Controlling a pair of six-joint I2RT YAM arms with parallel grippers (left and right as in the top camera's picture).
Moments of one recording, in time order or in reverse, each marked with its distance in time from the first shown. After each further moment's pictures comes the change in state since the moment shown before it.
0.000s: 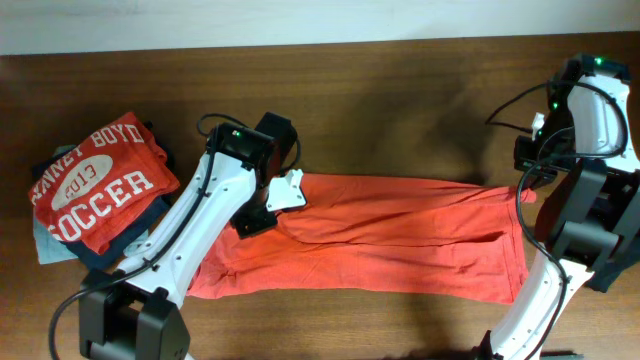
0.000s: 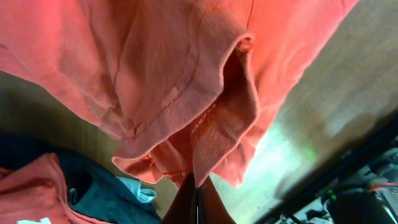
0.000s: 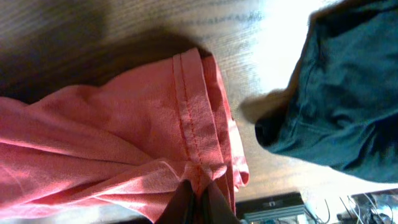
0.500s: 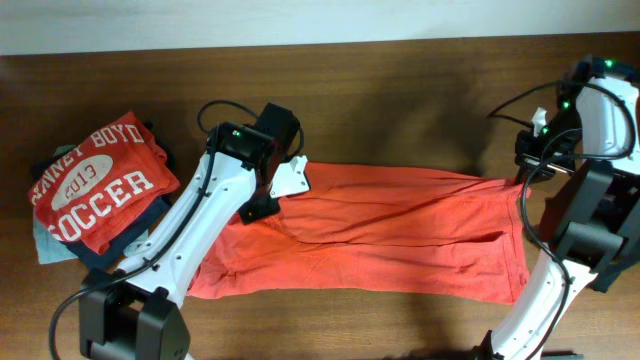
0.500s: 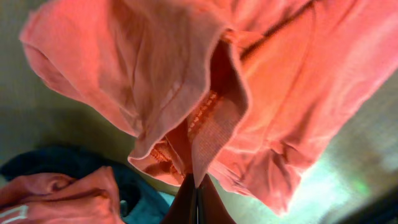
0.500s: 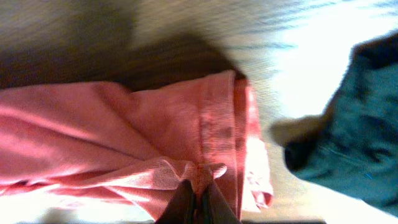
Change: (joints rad) left arm 0.000 0.000 0.000 0.155 -0.060 0.048; right arm -0.024 0.000 0.000 0.051 -0.115 -0.053
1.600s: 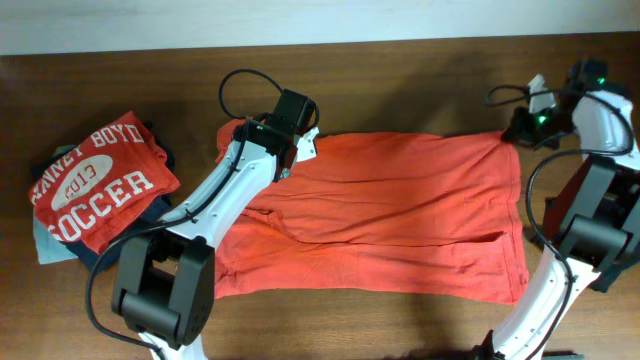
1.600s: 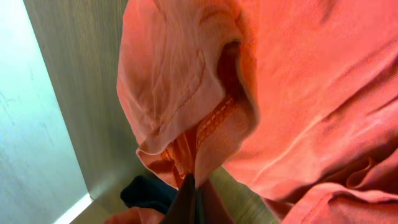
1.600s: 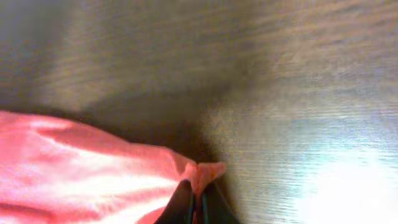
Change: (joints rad) left arm 0.000 0.190 -0.005 0.494 -0.272 0.135; right arm -0.041 0.027 -0.109 0.602 -0.309 -0.201
